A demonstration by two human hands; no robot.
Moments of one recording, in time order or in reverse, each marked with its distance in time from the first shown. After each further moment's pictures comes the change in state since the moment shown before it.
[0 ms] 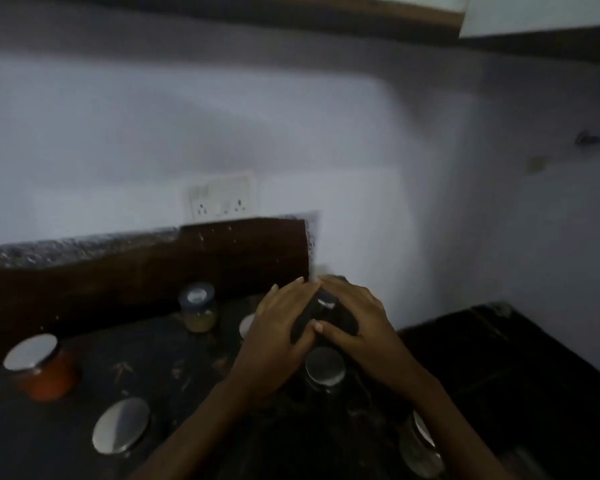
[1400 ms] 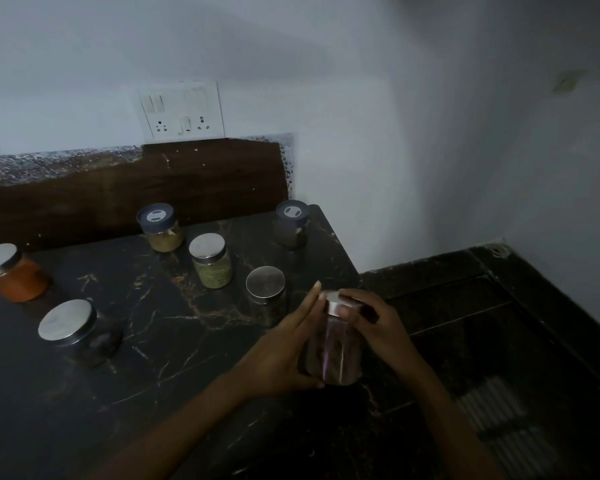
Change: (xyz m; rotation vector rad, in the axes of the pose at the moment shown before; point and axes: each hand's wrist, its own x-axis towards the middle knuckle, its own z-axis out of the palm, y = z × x) left_hand -0.074 0.054 0.150 -0.052 -0.541 -0.115; right_hand -0.129 0.138 -0.054 0.414 -0.098 0.544
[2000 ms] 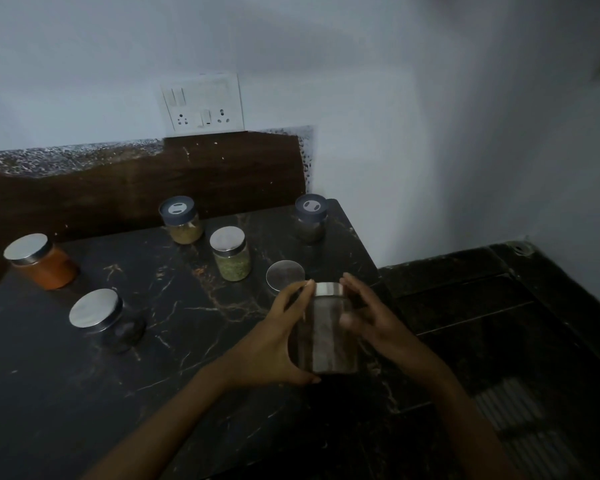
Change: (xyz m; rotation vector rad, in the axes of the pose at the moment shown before) left_hand -0.027 -0.012 -0.032 -0.204 -0.009 -0.133; right_hand -0.004 -0.029 0.016 -0.017 -0.363 0.068
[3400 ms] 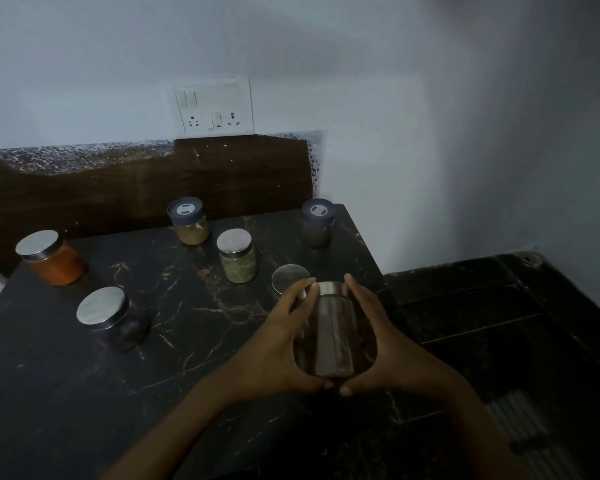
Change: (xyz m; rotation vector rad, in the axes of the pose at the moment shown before) left_hand -0.007 0.032 -0.008 -0.016 0.085 -0.014; right_hand -0.016 -0.010 -0.005 -0.320 -0.145 -0.152
